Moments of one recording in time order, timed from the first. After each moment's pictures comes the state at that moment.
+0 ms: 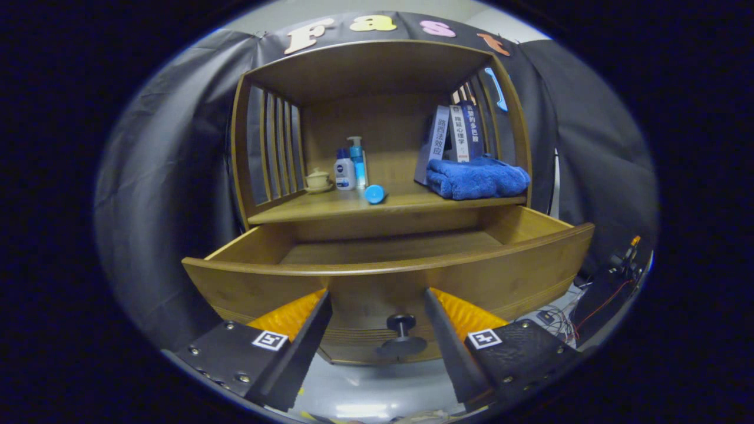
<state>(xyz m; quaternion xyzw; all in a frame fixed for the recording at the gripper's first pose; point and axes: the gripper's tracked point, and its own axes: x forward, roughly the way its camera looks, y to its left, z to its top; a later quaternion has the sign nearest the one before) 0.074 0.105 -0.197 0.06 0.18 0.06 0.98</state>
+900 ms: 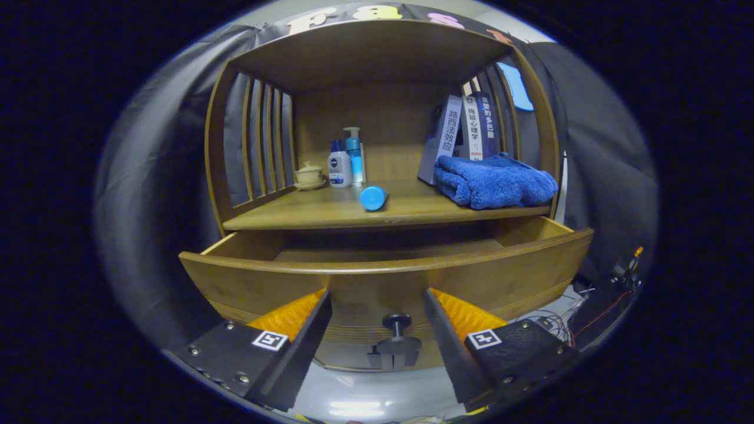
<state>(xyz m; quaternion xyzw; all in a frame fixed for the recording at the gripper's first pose) 0.139 0.116 -0.202 0.05 0.19 0.06 0.98</state>
